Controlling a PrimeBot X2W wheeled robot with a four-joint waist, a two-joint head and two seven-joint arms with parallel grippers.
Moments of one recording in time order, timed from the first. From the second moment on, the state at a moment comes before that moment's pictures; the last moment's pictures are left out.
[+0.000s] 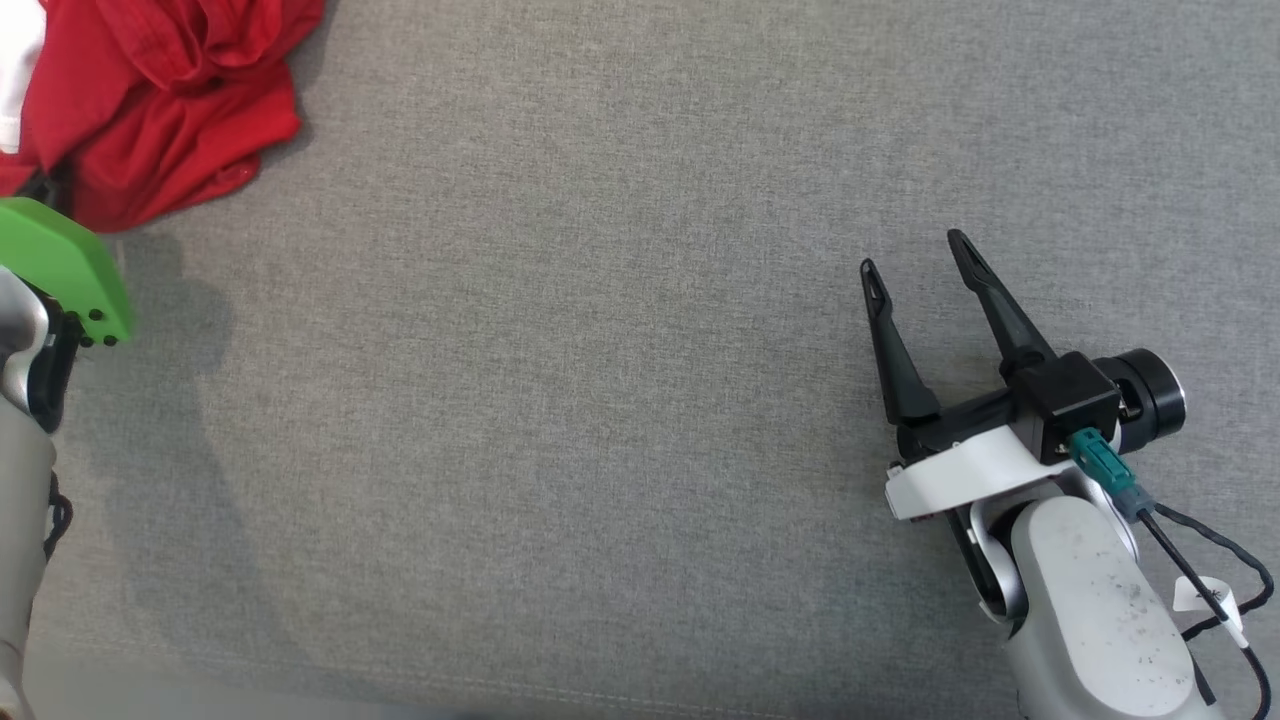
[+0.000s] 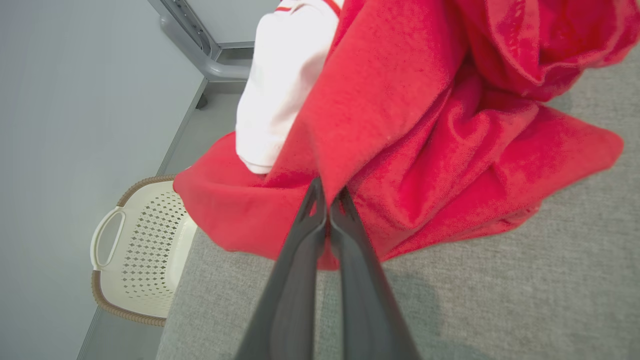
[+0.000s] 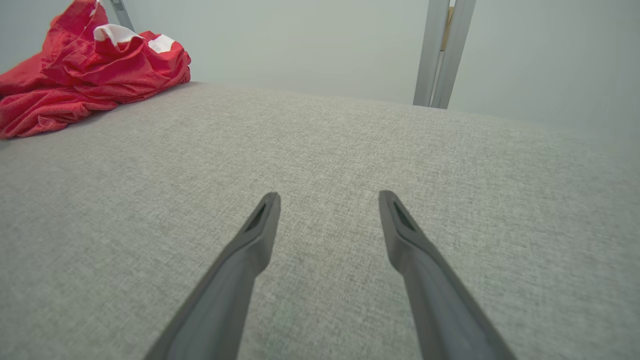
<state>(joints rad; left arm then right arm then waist) -0.96 0.44 -0.32 1.03 -0.48 -0.13 0.00 -0.31 -0.05 0.13 0.16 -0.04 0.13 -0.26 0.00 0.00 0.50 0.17</state>
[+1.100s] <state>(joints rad) -1.17 0.41 -0.75 0.62 -0.59 -0.13 -0.04 -0.06 -0.05 -0.04 0.19 0.08 0.13 -0.26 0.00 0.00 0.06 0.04</state>
